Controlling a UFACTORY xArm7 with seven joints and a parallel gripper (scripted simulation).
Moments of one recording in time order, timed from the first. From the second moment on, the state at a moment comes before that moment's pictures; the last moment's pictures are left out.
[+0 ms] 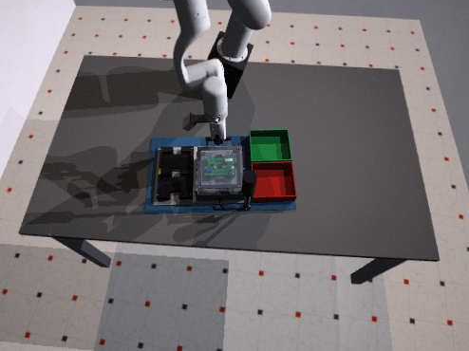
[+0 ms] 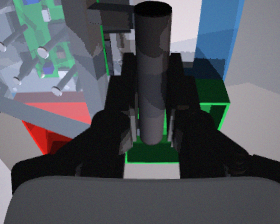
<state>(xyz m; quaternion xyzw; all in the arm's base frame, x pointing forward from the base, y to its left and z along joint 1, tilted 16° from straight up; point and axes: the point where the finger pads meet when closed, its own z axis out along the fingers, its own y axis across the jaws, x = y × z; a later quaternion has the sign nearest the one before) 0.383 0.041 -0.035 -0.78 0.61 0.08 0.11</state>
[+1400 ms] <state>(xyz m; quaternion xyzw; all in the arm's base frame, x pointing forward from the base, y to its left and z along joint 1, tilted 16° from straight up) 0.376 0.054 -0.089 -0.78 0.62 0.08 0.11</state>
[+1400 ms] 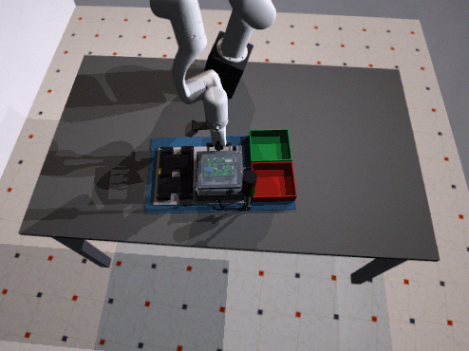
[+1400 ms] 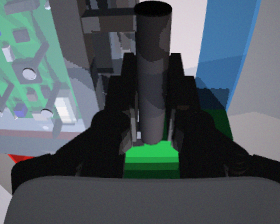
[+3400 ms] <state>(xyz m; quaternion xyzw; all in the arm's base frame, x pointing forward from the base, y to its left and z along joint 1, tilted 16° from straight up) 0.376 0.054 -0.090 -0.78 0.62 0.08 0.11</state>
